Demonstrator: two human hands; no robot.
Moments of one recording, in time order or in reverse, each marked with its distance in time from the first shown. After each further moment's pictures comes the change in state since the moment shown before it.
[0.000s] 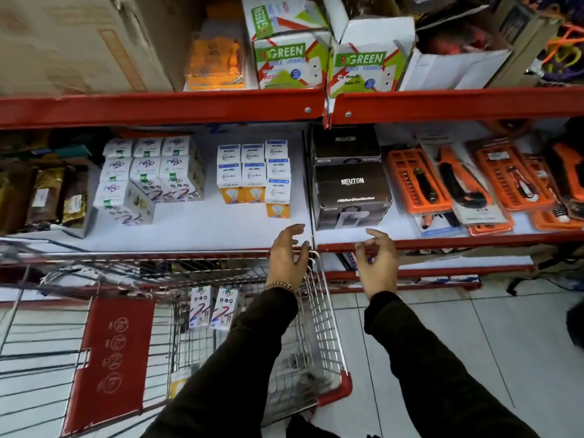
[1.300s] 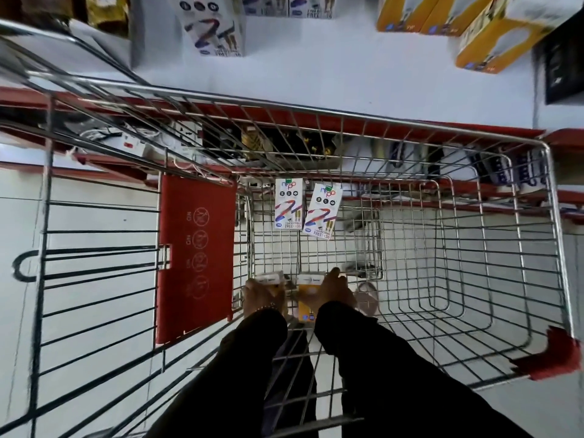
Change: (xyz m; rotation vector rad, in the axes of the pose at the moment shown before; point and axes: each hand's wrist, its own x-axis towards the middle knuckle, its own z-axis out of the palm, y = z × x) left_hand -0.191 -0.340 -0.138 0.401 -0.168 -1.201; right_hand -0.282 0.039 0.304 -0.767 -0.976 0.619
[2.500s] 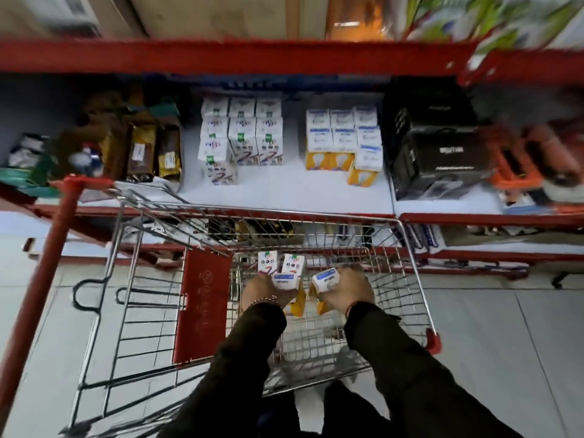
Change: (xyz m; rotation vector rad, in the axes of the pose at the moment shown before) left_hand -0.163 0.112 -0.131 0.138 0.027 0.371; right_hand -0.142 0.033 -0.179 0.071 0.353 -0.283
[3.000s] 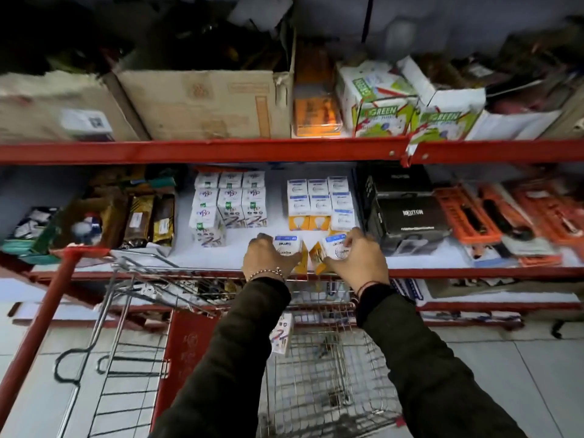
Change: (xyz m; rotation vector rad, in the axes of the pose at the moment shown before) left_hand -0.030 0.151 -0.108 -0.130 0.444 0.312; right_hand 0.019 -0.040 -0.163 0.129 0.505 -0.245
